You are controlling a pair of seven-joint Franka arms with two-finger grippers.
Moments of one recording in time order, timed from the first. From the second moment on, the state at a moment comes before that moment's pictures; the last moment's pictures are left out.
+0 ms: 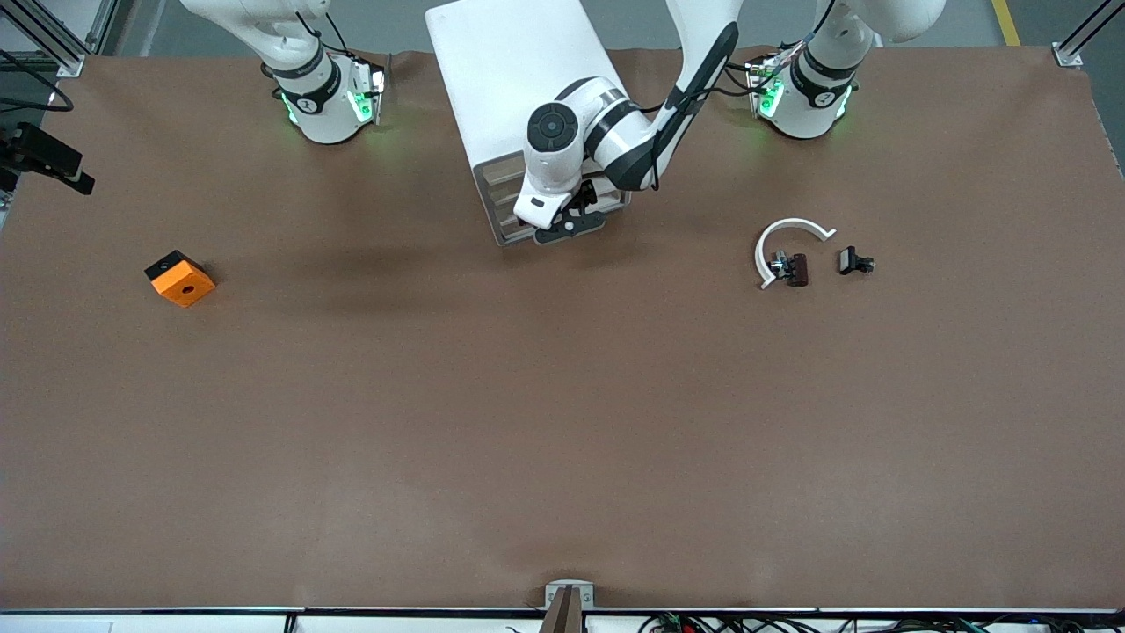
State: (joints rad) left arm -1.03 0.52 0.01 -1.86 -0.23 2.31 -1.17; right arm -0.04 -0.14 -0.08 -1.65 0.00 1.47 -0.06
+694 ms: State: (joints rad) left arm -0.80 0.53 0.01 -1.78 -0.23 2.31 -0.97; right arm -0.06 -0.15 -0.07 -1.62 0.05 1.44 -0.04
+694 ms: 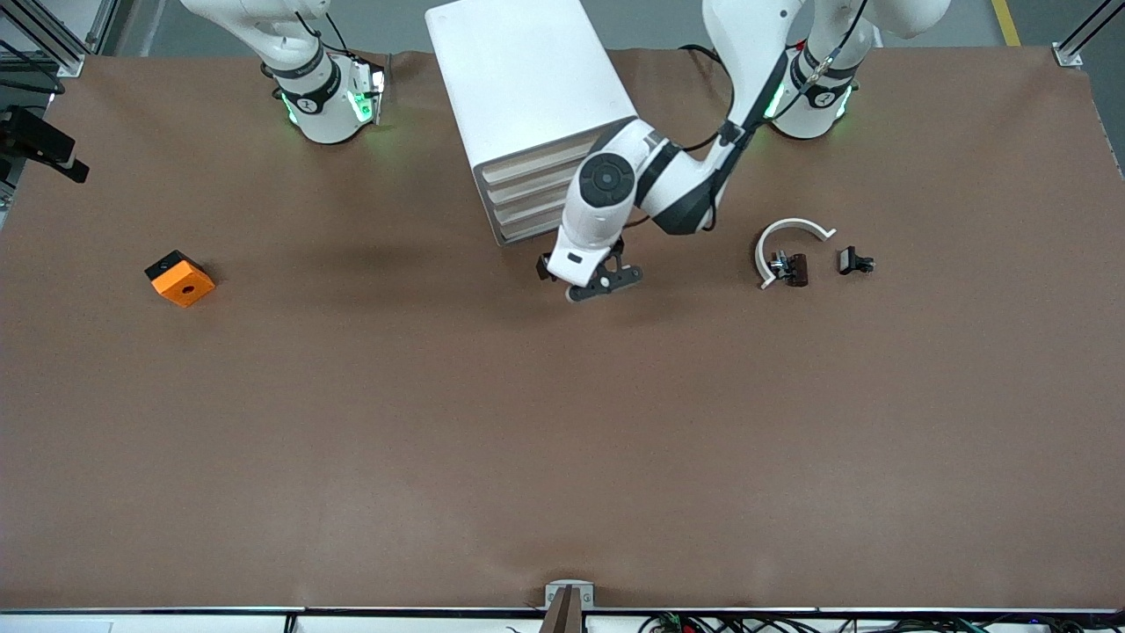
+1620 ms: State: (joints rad) left arm -0.29 0.27 0.02 -1.82 -0.17 1.96 -0.29; right arm -0.09 -0.15 -0.02 -1.62 0.01 1.47 -0.04
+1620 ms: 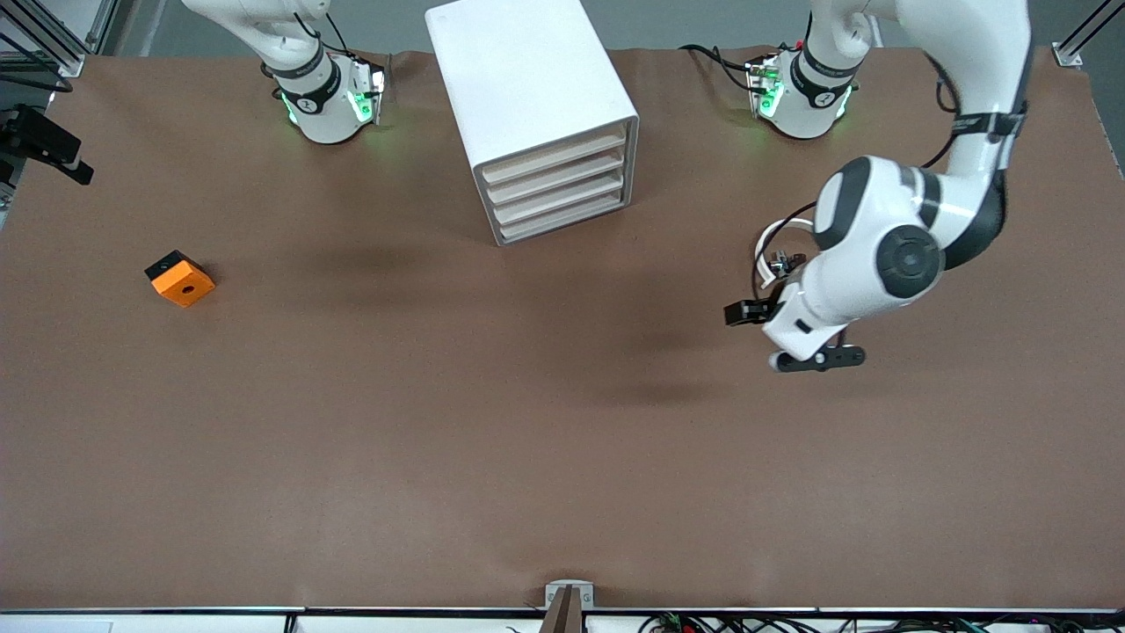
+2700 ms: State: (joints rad) left arm -0.01 -0.14 0.01 -1.99 -0.05 1.92 -0.09; right arm -0.10 -0.17 -0.01 -1.63 0.01 1.47 -0.04
